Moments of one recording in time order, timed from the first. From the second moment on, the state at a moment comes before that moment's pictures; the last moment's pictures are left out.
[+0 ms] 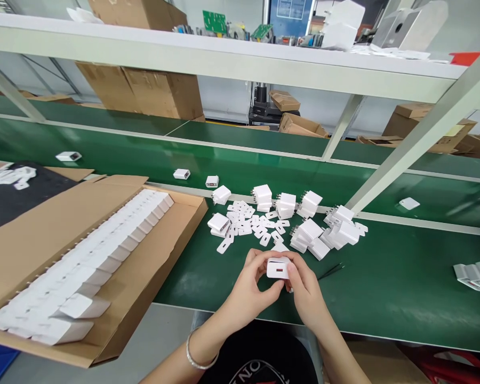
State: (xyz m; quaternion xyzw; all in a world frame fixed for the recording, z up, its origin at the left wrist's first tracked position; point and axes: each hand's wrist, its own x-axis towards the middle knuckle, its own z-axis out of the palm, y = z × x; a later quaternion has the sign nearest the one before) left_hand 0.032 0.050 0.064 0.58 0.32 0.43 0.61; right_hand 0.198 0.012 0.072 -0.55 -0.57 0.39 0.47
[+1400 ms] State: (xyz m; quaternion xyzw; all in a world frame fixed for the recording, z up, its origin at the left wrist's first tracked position) left_hand 0.031 0.047 0.040 0.71 0.30 0.54 0.35; right_hand 0.183 0.010 0.050 -0.46 -0.58 0.37 0.56
